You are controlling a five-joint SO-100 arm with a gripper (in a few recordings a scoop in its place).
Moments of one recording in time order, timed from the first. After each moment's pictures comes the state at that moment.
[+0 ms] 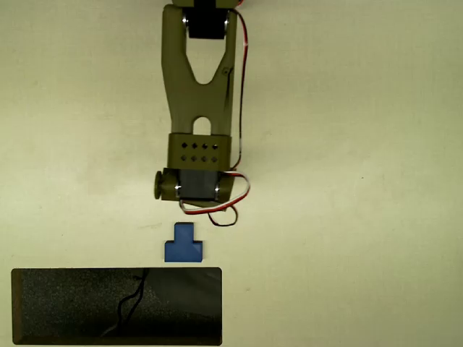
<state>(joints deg) 0.2 51.6 55.9 81.2 -77.3</state>
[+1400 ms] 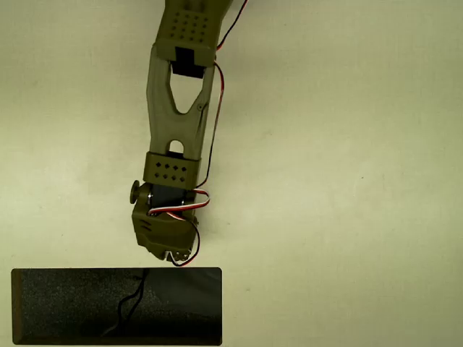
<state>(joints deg) 7.3 31.3 40.8 33.5 -83.5</state>
